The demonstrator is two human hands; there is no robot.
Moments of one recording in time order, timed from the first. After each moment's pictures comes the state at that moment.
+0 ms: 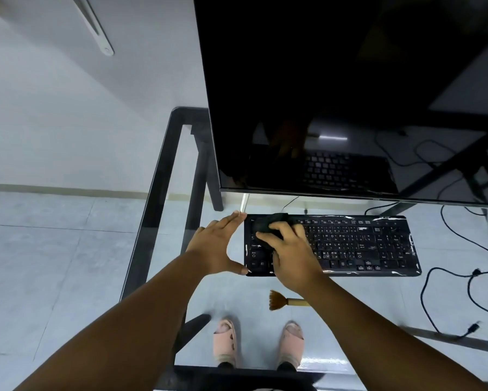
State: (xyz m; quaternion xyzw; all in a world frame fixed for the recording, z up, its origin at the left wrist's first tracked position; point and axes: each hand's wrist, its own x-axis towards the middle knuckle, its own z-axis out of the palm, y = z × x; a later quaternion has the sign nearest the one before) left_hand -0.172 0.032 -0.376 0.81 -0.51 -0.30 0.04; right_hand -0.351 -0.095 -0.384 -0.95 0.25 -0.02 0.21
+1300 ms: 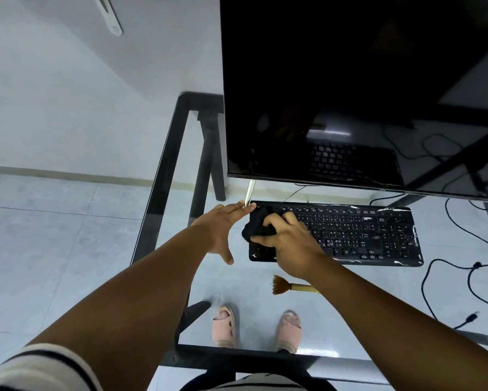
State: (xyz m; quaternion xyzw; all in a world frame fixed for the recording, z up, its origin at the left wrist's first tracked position) left_hand -0.159 0.029 -0.373 0.78 -0.53 -0.35 -0.03; right_hand -0.344 -0.091 -0.362 -0.97 0.13 0.10 0.15
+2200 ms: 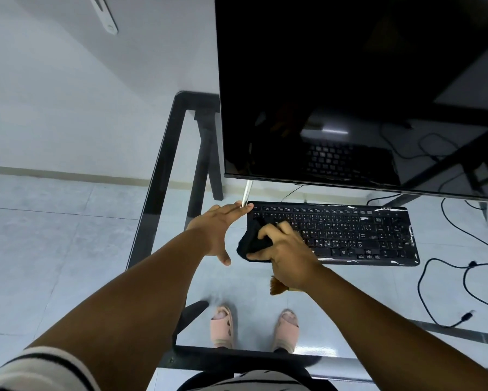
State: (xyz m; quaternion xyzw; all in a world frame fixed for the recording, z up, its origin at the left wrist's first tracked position) left_hand -0.163 0.032 -0.364 0.79 -0.52 -0.34 -0.04; right_hand -0.355 -0.080 -0.375 -0.96 0.13 0.09 0.21
